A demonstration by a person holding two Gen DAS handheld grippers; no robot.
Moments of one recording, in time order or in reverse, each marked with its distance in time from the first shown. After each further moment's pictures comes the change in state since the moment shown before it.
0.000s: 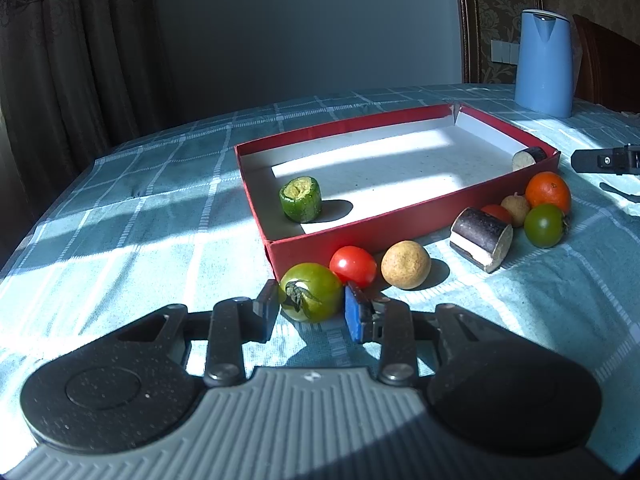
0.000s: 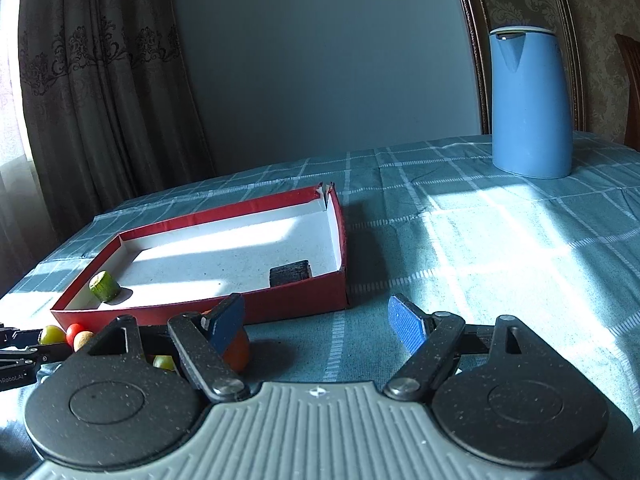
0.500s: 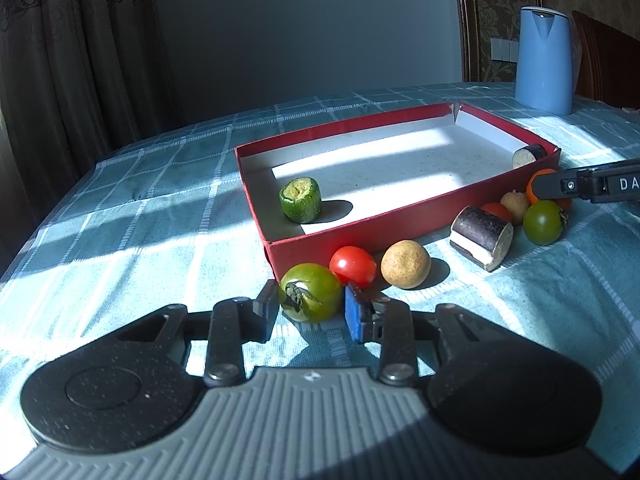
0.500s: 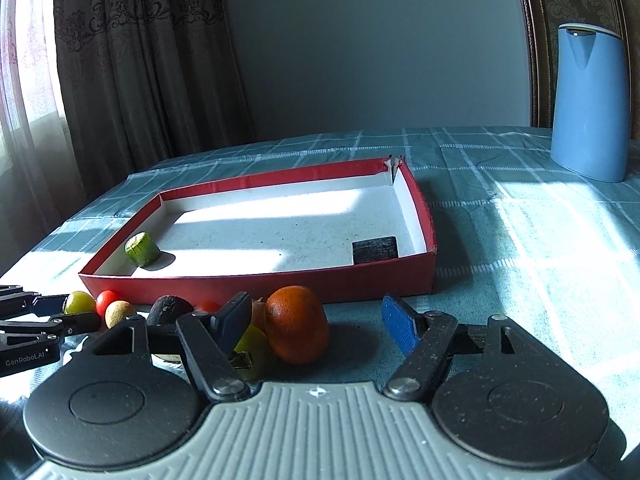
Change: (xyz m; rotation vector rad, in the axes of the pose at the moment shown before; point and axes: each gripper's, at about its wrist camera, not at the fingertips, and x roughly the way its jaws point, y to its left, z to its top) left arm 0.000 -0.003 0.000 0.013 -0.004 0.010; right arm 0.028 0.039 -0.003 -0.070 0.103 0.066
